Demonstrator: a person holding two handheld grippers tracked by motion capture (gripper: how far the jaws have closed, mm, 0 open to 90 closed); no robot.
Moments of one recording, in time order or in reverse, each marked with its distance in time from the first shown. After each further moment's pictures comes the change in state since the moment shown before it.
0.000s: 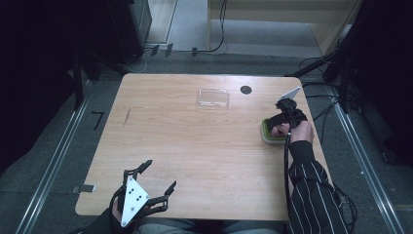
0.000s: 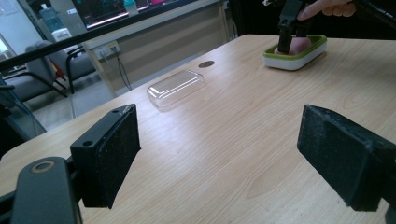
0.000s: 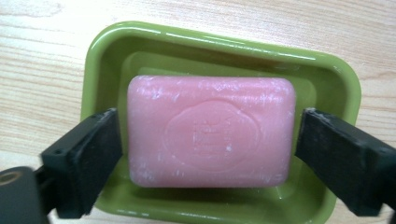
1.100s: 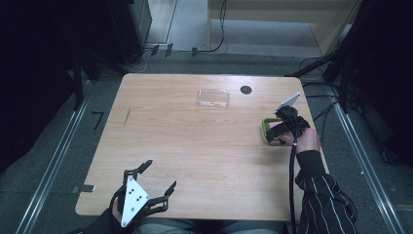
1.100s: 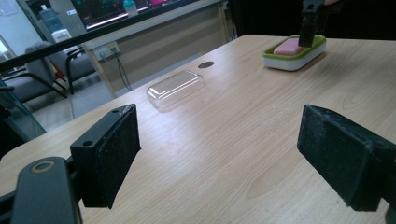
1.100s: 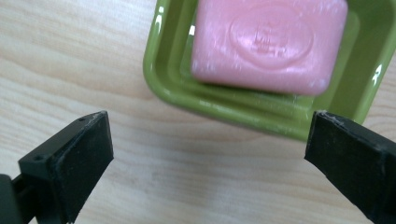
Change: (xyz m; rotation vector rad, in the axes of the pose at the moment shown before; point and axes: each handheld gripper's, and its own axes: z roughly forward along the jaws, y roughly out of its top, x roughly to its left) left arm 0.000 0.000 0.000 -0.003 -0.002 0.000; right arm 0.017 -0.039 -0.031 0.049 0.056 -0.106
